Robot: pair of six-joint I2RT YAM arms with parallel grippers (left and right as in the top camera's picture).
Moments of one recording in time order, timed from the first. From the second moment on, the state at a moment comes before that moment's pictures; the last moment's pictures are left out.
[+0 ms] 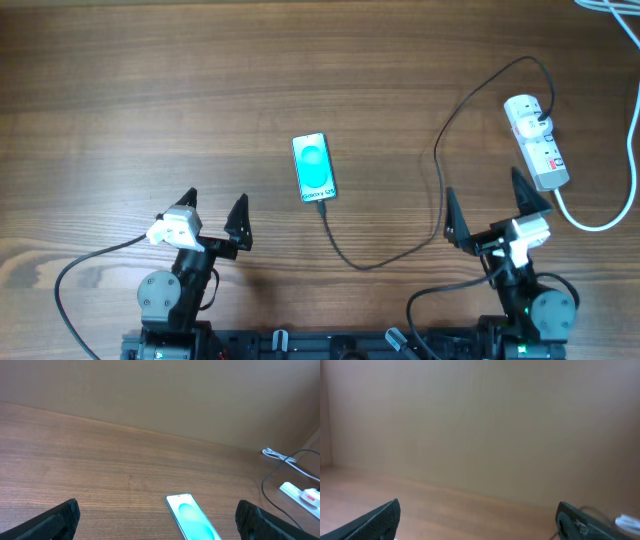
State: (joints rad) left arm -0.06 0.01 0.01 -0.05 0.18 -0.30; right arm -0.02 0.02 0.01 0.27 -0.31 -0.01
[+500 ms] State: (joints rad) left arm -0.06 0.01 0.01 -0.05 0.18 -0.30; right arm -0.02 0.02 0.01 0.02 -0.30 -0.01
